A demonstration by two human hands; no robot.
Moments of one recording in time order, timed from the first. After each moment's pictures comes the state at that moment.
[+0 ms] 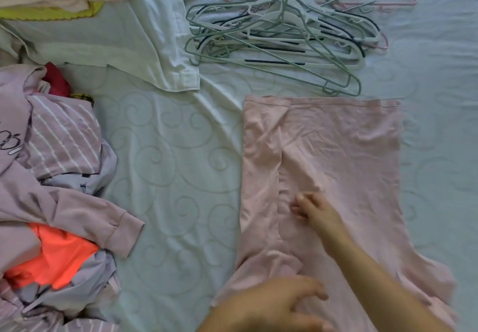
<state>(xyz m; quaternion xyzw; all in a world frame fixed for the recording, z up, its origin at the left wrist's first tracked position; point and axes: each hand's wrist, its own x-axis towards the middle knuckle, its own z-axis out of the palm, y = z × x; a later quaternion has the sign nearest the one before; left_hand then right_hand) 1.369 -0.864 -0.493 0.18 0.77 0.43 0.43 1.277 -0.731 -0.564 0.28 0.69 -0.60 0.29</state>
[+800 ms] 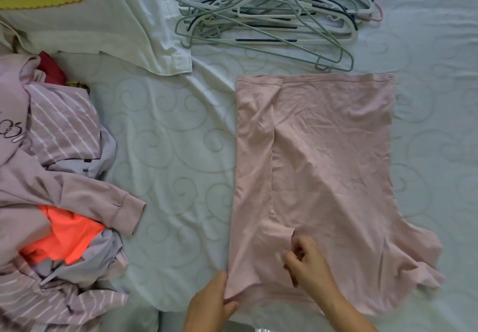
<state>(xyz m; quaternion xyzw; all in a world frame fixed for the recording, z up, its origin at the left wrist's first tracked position) 1.477 -0.927 -0.545 -0.16 0.83 0.28 0.45 1.408 -0.720 -0.563 0.20 0.79 -0.47 0.34</state>
